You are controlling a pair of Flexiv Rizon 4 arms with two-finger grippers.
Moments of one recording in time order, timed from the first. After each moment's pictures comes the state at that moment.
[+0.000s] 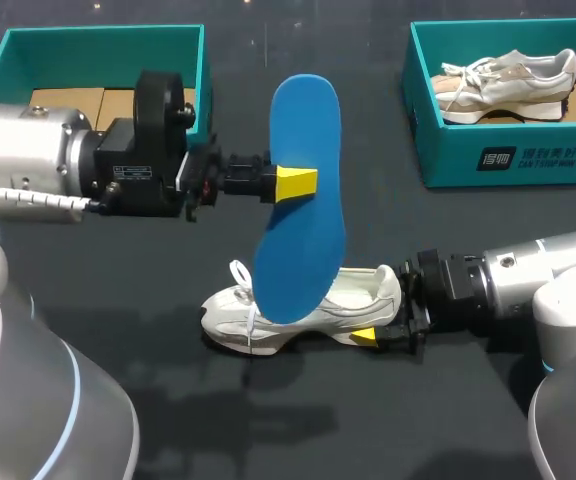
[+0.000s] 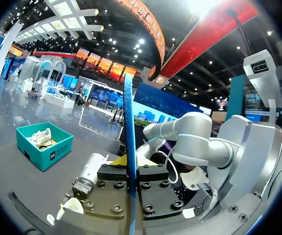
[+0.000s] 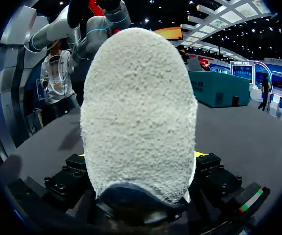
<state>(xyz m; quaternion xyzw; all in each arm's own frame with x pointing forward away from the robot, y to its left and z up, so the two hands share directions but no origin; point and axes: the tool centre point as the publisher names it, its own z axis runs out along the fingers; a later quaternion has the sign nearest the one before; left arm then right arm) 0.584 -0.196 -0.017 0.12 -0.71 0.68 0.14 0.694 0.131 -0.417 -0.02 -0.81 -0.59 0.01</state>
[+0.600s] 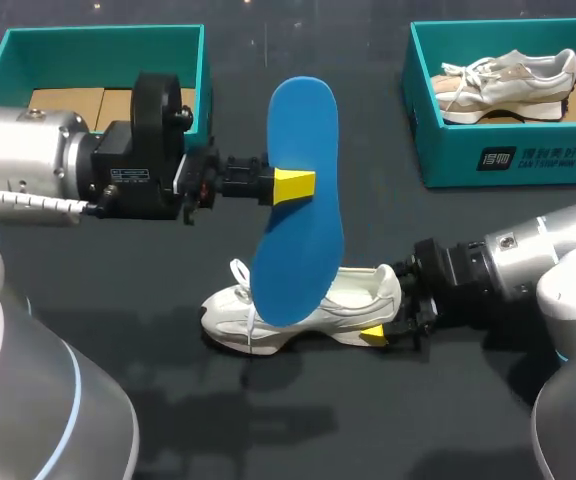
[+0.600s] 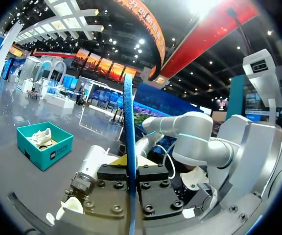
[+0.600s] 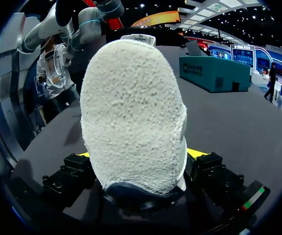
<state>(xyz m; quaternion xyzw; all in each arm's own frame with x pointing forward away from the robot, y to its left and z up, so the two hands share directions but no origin) 0.582 -0.194 -0.018 0.12 -0.71 0.68 0.14 0.694 0.111 -0.416 -0.04 -0.86 -0.51 0.04</state>
